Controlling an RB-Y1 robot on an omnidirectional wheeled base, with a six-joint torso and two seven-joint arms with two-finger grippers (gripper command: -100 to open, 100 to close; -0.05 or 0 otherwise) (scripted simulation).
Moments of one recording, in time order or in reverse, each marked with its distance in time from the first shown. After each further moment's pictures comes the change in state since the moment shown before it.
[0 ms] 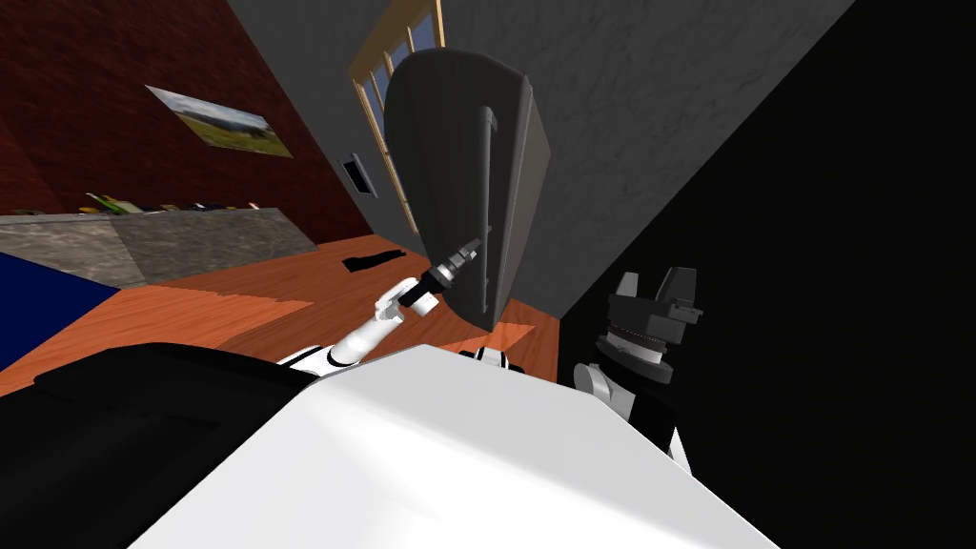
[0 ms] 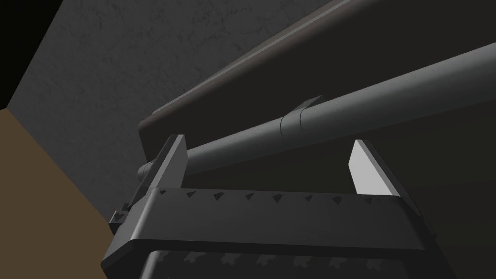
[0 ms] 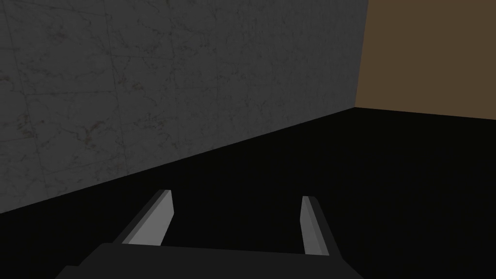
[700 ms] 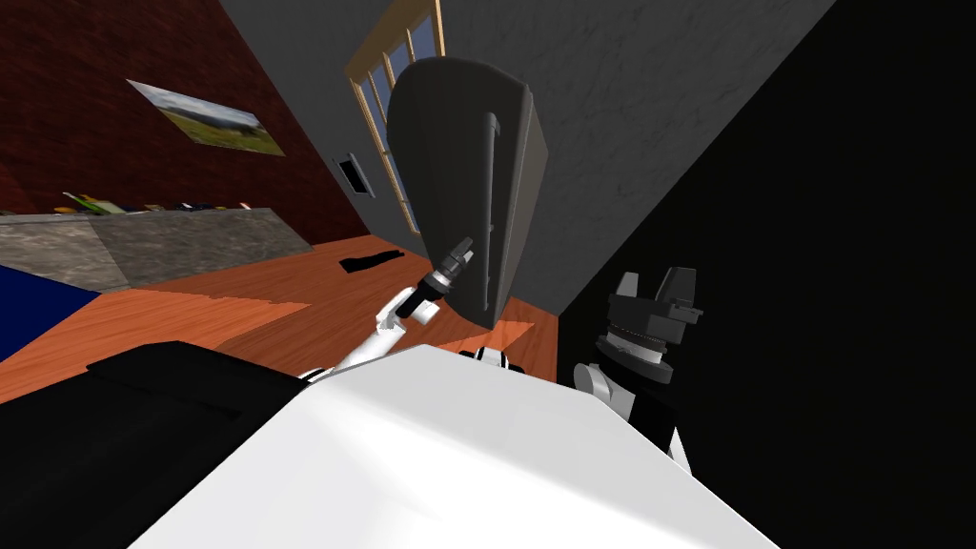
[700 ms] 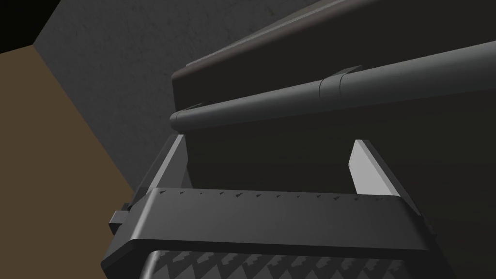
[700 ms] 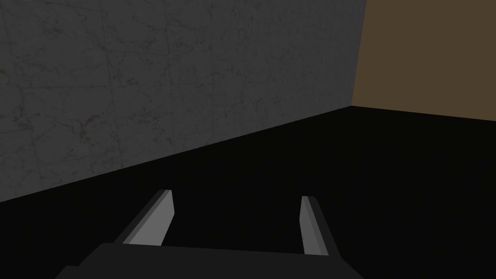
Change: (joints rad) left arm 0.113 -0.155 0.048 -0.005 -0.019 -0.167 -0.007; right arm 0.000 0.000 0.000 0.000 0.000 0.000 0.000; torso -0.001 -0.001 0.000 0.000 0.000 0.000
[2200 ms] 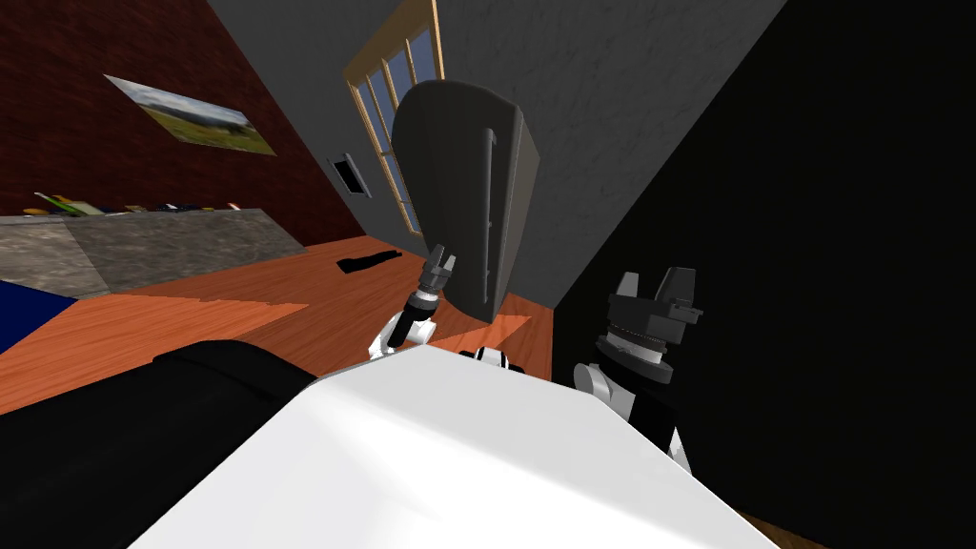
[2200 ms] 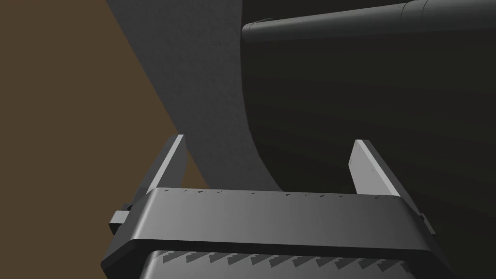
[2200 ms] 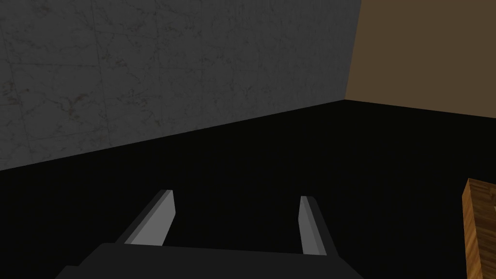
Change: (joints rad) left arm 0.268 -0.287 0.093 -0.003 -0.052 -0.349 0.001; right arm 0.000 0.000 0.000 0.000 0.000 0.000 0.000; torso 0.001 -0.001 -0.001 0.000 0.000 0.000
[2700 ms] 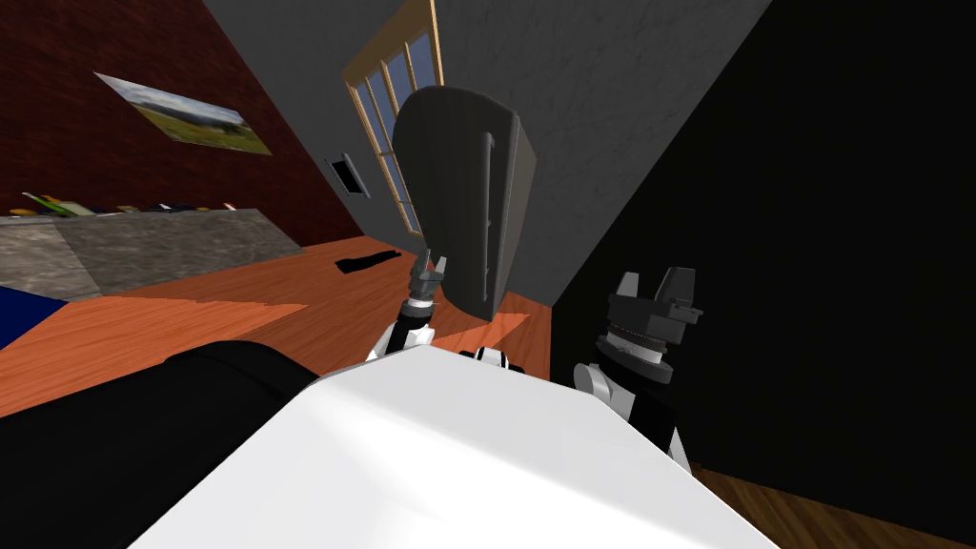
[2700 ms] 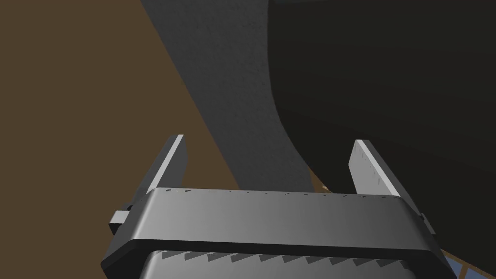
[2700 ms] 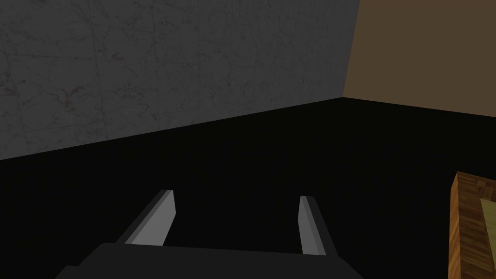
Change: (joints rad) left arm 0.099 -0.123 0.029 -0.022 -0.019 -0.113 0.000; right arm 0.000 0.000 0.000 0.000 0.000 0.000 0.000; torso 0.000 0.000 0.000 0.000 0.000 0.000
